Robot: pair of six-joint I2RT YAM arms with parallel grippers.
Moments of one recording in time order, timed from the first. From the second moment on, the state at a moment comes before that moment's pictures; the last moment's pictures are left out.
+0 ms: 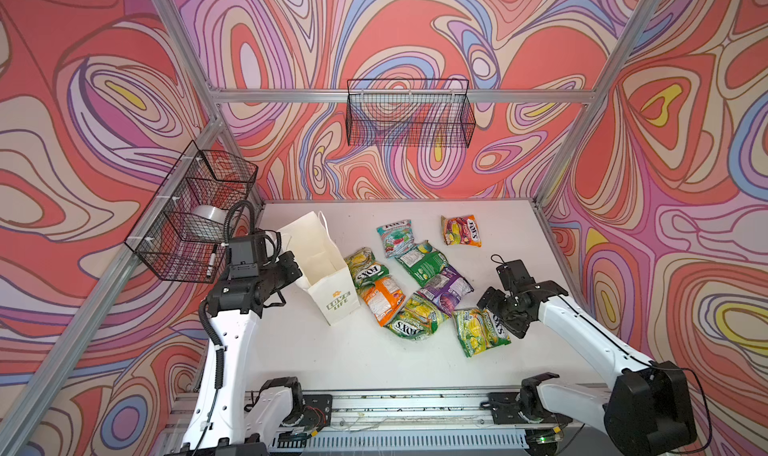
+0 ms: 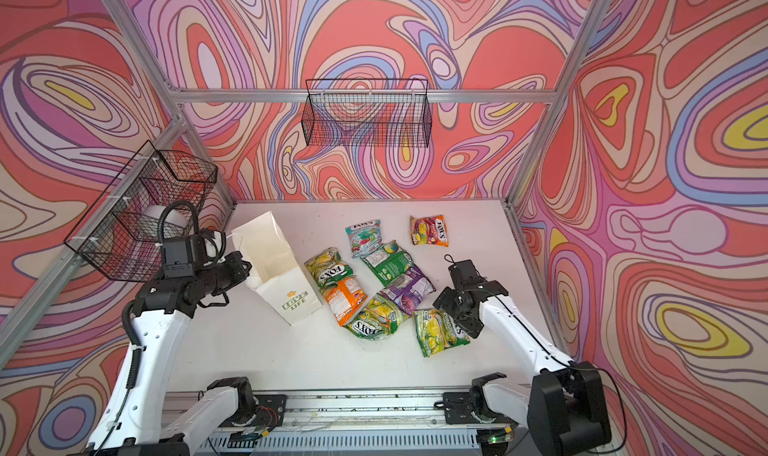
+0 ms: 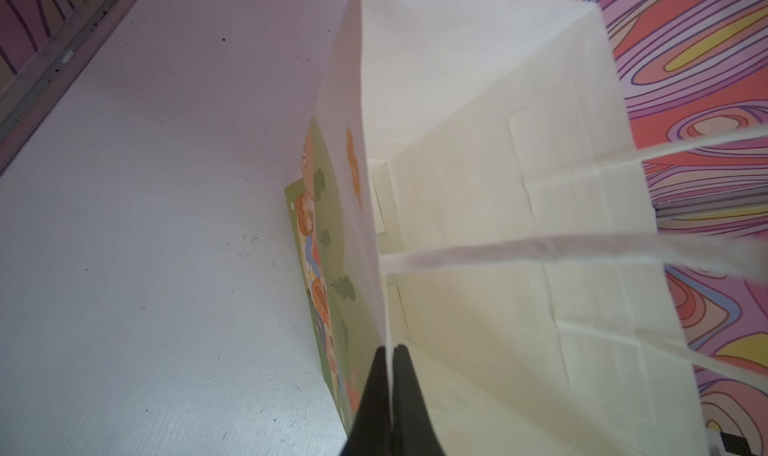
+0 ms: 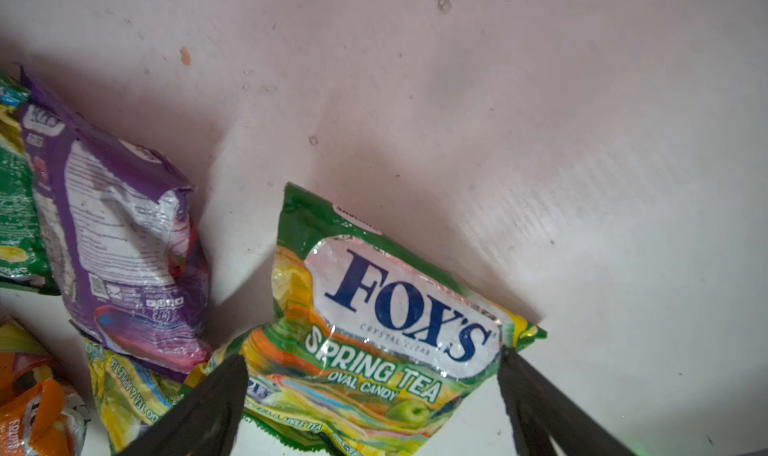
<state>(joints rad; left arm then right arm) 0.12 0.98 1.08 -0.87 0.23 -0.47 0.21 1.18 0.74 -0.84 -0.01 0.92</state>
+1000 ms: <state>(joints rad) 0.13 0.89 1.01 -0.82 0.32 -0.47 0.22 1.30 0.63 -0.61 0.01 0.89</state>
